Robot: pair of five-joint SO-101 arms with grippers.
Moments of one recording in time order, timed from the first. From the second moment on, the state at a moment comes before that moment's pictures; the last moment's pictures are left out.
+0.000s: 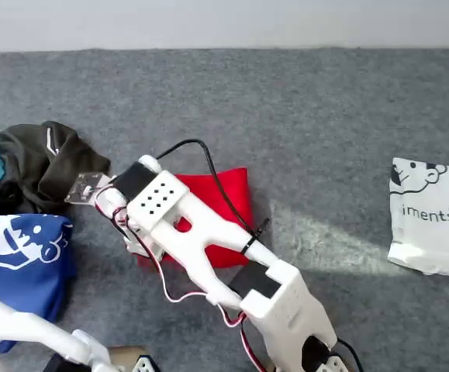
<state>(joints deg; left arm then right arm) -66.5 -29.8 19.9 93.1 -25.5 -54.0 30.9 -31.6 100.5 19.6</state>
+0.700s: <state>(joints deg) -66.5 -29.8 19.9 91.6 -25.5 -39.6 36.4 -31.6 93.2 19.6</state>
